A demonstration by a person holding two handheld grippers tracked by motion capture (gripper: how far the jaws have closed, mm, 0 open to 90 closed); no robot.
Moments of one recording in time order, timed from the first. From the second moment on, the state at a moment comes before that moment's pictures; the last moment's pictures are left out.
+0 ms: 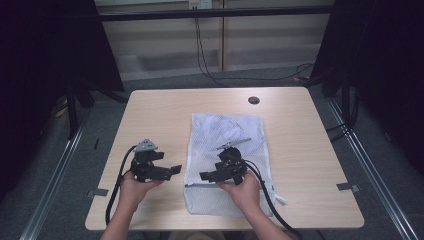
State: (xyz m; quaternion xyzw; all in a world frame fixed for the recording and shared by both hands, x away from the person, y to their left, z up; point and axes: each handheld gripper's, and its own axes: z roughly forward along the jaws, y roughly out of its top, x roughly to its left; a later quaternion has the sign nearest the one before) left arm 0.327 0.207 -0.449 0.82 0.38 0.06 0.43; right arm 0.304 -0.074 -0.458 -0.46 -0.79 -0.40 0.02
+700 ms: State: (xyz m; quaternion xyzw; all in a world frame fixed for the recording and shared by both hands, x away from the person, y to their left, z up) left arm 0.330 0.215 -0.450 0.81 0.40 0.03 0.42; right arm 0.307 -0.050 -0.473 -0.45 -0.79 -0.41 0.07
